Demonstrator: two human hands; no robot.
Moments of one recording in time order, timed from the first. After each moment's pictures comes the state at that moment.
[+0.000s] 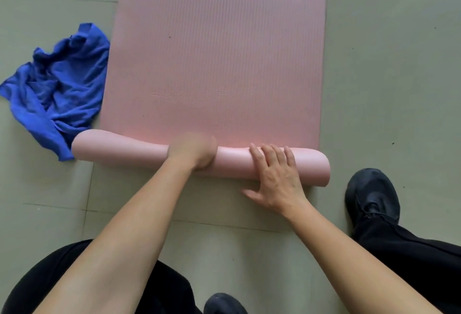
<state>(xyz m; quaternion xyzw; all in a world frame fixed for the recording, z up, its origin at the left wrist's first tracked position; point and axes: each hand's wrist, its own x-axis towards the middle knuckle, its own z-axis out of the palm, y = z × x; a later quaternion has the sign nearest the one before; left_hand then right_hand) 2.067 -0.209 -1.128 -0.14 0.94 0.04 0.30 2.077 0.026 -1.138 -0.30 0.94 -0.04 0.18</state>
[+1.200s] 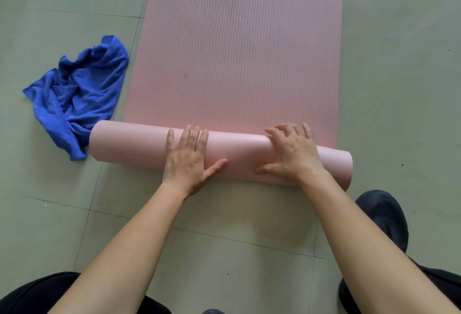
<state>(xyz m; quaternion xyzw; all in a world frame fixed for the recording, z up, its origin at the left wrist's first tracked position) 2.108 -0.210 -1.126 -0.09 0.98 -0.04 0.17 1.976 0.027 -1.123 -0.28 0.93 -0.06 0.25</state>
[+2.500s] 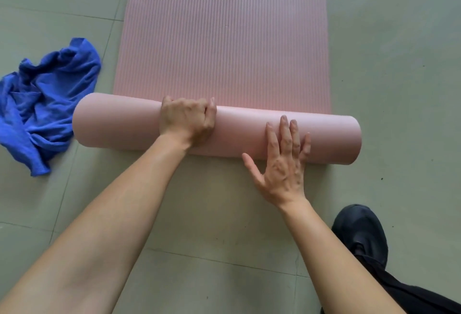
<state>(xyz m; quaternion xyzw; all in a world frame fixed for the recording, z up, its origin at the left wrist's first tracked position) 1.968 -0.198 -1.092 -0.13 0.99 0.00 0.08 1.992 0.031 -1.145 -0.20 0.97 -0.16 -0.04</state>
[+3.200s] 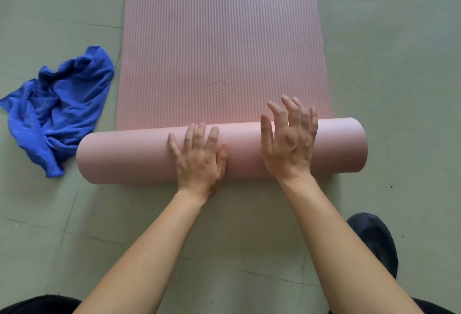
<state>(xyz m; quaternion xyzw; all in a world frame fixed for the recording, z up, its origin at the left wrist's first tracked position) 2.045 -0.160 -1.125 -0.18 0.98 0.03 0.00 1.940 -0.003 -1.116 -0.17 0.95 -0.23 -0.14</state>
